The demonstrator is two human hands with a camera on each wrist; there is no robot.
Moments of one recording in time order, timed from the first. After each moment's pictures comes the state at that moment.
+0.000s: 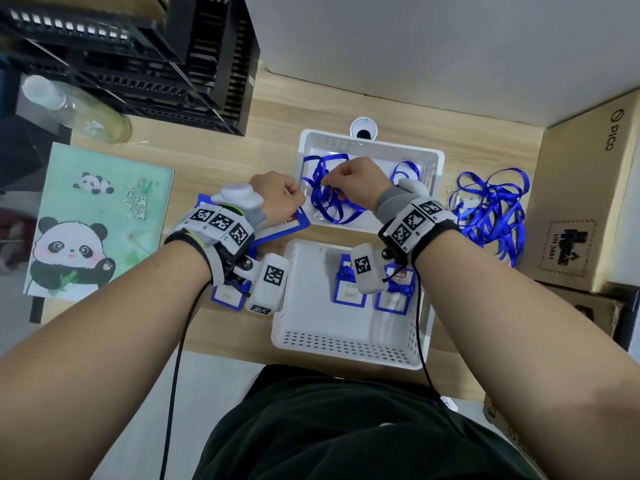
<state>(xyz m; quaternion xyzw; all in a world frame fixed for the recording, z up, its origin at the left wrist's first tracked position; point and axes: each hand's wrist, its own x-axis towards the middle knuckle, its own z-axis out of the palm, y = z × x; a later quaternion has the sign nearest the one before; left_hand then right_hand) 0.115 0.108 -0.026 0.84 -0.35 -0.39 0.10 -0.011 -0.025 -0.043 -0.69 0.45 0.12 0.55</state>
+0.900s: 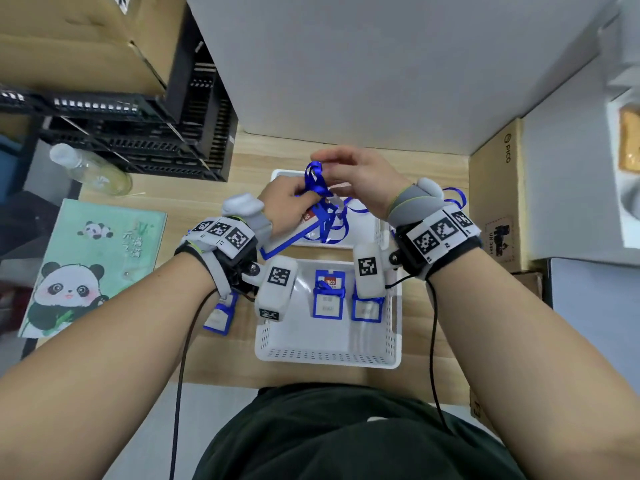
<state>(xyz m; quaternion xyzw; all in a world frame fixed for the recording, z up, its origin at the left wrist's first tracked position) 0.048 0.080 0.064 0.77 -0.41 -0.39 0.28 -0.075 -0.029 0.095 -0.59 0.37 -0.06 0.71</state>
